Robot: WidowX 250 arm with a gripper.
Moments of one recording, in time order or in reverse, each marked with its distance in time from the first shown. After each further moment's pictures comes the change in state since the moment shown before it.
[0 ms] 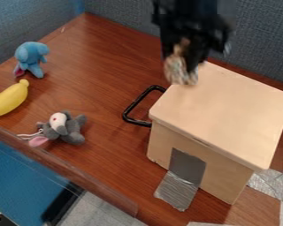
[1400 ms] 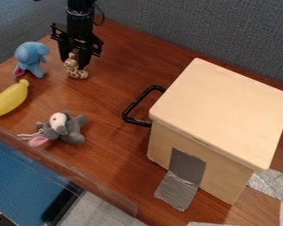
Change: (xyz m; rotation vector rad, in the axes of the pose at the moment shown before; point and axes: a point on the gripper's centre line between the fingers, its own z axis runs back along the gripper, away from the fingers) arm -0.021 0.259 -0.110 0.191 0.169 0.414
